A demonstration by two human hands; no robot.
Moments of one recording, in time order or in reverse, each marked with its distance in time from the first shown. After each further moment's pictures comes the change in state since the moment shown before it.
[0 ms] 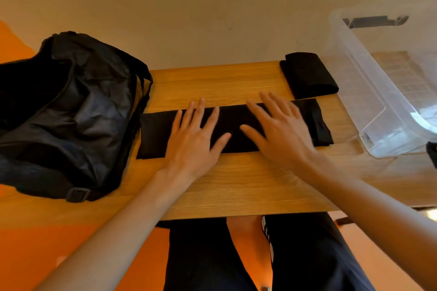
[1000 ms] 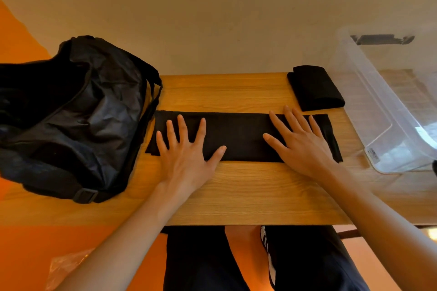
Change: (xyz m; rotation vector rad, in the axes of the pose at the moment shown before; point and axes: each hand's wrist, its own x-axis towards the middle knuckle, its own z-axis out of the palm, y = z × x) left_hand -0.012 -0.019 0.018 0.094 -0.119 -0.277; right_hand -0.001 0.033 0.009 -0.011 -0.258 0.140
